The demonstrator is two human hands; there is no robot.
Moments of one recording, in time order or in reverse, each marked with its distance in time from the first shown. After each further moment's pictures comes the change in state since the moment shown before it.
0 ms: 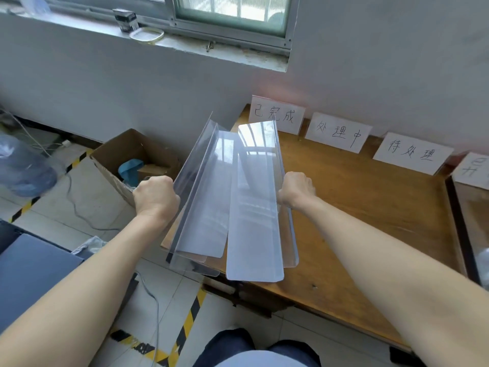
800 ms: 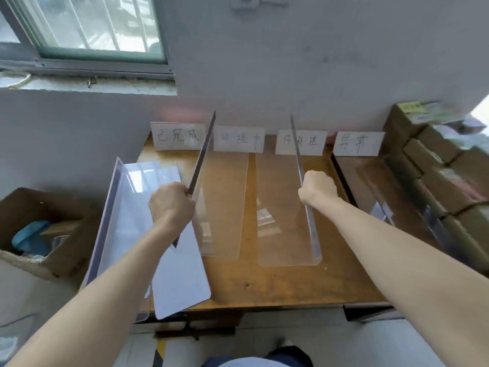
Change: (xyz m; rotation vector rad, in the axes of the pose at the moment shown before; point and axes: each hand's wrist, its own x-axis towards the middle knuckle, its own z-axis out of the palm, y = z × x) left_hand -0.027 0.195 0.016 -0.268 -0.117 0.271; right_hand -0.059 0.203 -0.076 -0.035 0.236 0.384
